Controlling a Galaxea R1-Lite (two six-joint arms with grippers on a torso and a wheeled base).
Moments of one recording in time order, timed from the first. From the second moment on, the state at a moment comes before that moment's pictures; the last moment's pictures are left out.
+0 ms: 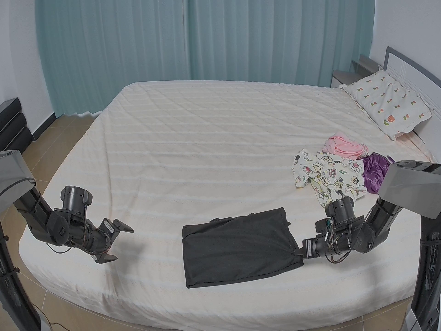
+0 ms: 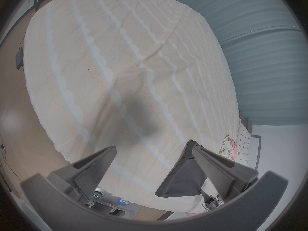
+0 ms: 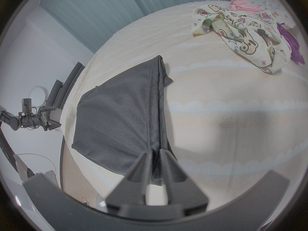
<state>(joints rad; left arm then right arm) 0.03 2.04 -0.65 -0.42 -0.31 -0.95 0.26 2.31 -0.77 -0.60 0.29 0.23</state>
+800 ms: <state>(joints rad) 0.03 2.04 -0.65 -0.42 -0.31 -0.95 0.29 2.42 -0.97 -0.63 0.31 0.23</state>
